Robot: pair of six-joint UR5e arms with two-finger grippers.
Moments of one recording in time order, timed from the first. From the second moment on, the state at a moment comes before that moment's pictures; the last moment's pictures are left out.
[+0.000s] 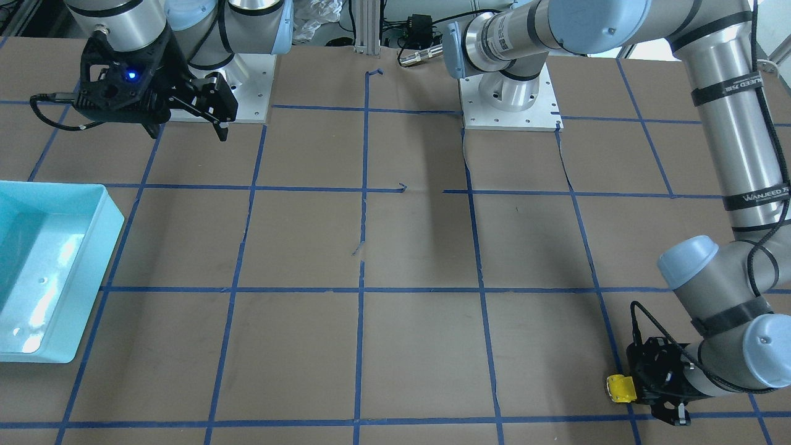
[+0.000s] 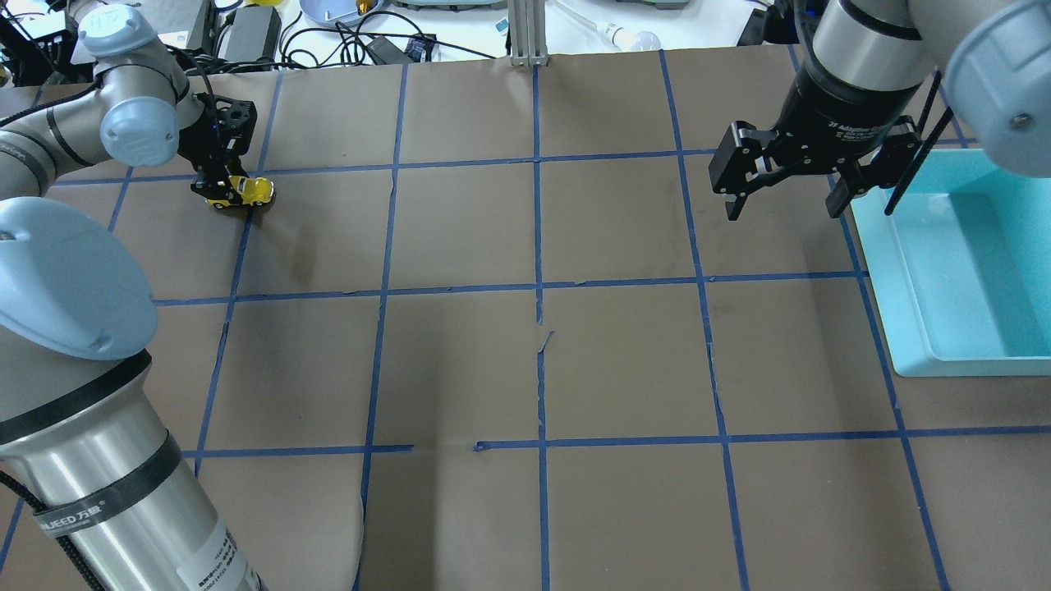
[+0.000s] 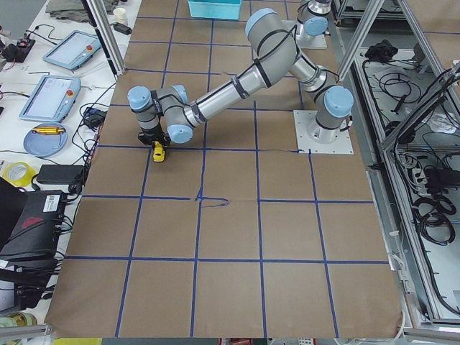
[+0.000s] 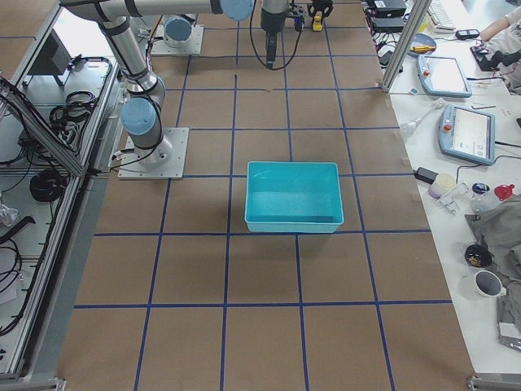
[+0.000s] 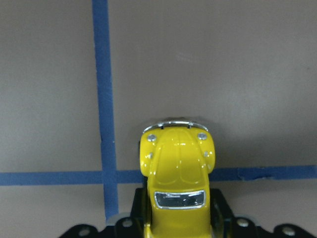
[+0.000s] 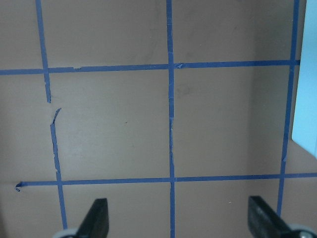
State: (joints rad) left arm -1.24 -2.35 -1.26 -1.11 1.61 1.91; right arm 1.58 -1.62 1.58 -1.49 -1.57 0.03
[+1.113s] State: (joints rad) left arm -1.21 -2.35 -1.26 -1.11 1.62 1.92; right arm 1.58 -1.62 1.58 -1.49 -1.57 0.03
